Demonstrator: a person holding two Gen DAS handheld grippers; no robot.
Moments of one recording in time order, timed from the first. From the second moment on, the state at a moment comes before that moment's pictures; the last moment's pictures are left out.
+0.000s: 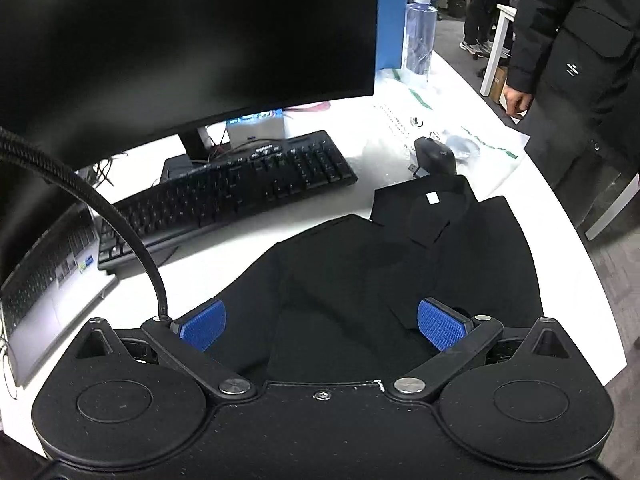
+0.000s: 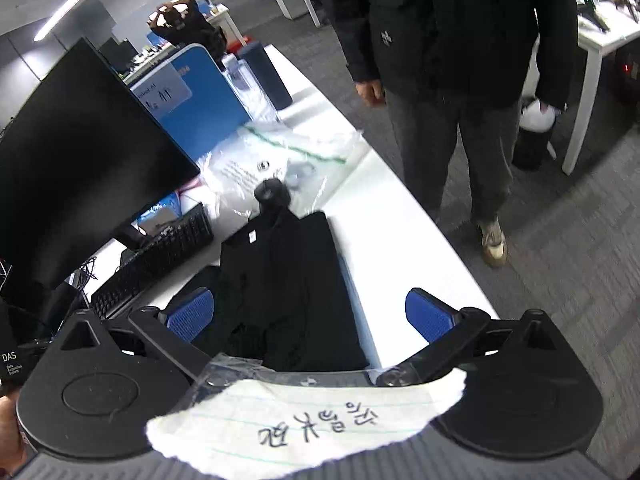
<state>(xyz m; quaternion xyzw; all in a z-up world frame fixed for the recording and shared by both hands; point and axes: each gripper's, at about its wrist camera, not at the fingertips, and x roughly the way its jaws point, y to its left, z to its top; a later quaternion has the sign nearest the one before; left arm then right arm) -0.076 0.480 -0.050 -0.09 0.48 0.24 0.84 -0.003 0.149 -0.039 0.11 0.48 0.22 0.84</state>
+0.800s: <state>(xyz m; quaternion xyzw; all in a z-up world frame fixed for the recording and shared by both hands) -0.114 0.555 -0.083 -0.07 0.50 0.28 0.82 -0.003 0.294 -0.116 -0.13 0.51 0.31 0.79</state>
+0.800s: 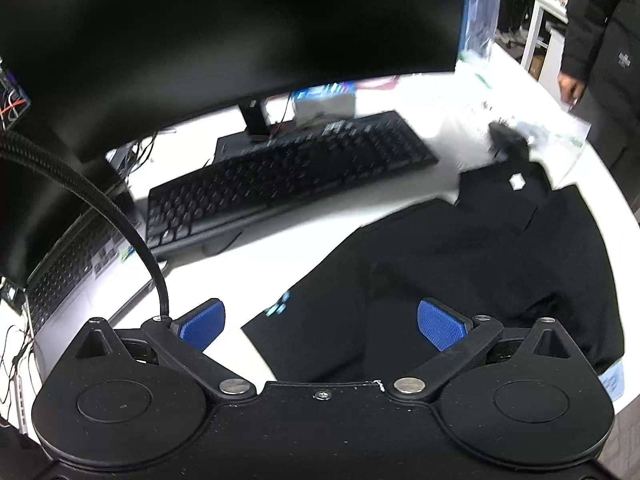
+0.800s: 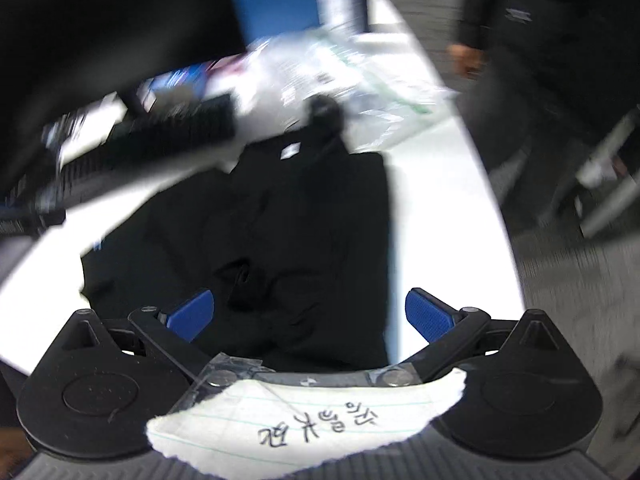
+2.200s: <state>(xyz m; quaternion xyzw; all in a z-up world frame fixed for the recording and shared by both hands) -0.097 0.478 -0.106 -0.07 0.57 0.30 0.77 0.146 0.242 -0.207 -0.11 0.50 0.38 0.77</state>
